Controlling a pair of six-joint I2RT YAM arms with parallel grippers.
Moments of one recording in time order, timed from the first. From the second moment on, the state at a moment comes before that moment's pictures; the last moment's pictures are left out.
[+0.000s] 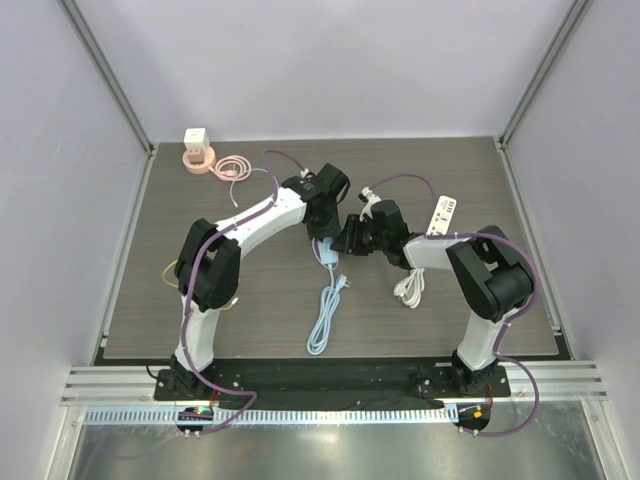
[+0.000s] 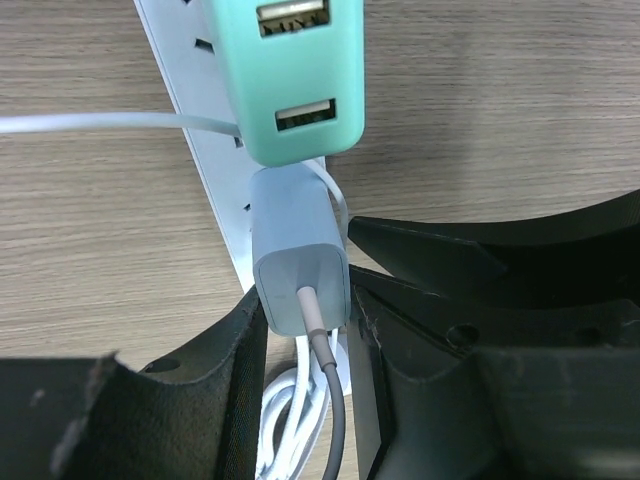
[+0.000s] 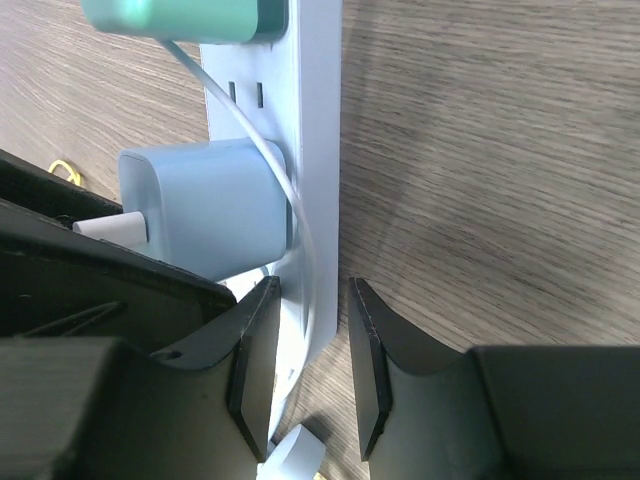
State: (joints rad) left arm -0.71 2.04 1.72 -0.81 -0.08 -0.75; right arm 0.50 1.80 0.84 0.35 -0.33 0.55
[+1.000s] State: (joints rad) left arm -0.74 1.96 1.53 -0.62 -0.07 -0.57; right arm 0.42 1.52 0.59 0.50 -0.31 0.54
